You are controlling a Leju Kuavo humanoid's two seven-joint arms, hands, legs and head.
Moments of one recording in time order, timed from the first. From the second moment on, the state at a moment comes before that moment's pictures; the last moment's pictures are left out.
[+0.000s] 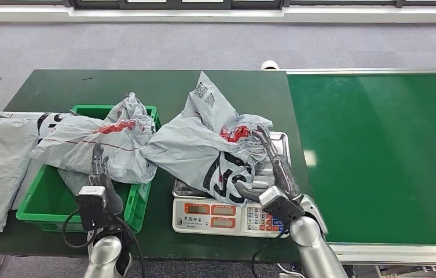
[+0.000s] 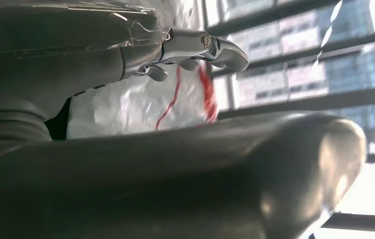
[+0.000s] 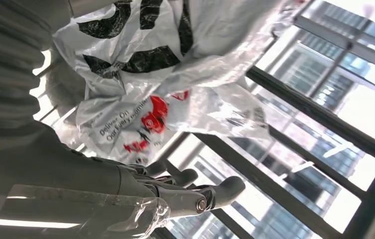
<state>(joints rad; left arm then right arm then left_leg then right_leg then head) -0.06 -0.21 -0.04 -1.35 -0.21 0.40 -0.62 -0.18 0.12 0.19 -1.23 0.63 -0.11 -0.62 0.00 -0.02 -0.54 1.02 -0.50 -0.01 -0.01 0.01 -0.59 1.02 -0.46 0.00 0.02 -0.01</state>
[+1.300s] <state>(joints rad) -0.78 -0.34 -0.65 -0.66 -0.76 0.22 -0.31 -0.08 0.10 0.32 -1.78 0.75 -0.25 -0.60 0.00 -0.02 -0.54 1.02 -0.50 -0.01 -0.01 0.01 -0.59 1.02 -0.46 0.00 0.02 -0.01</state>
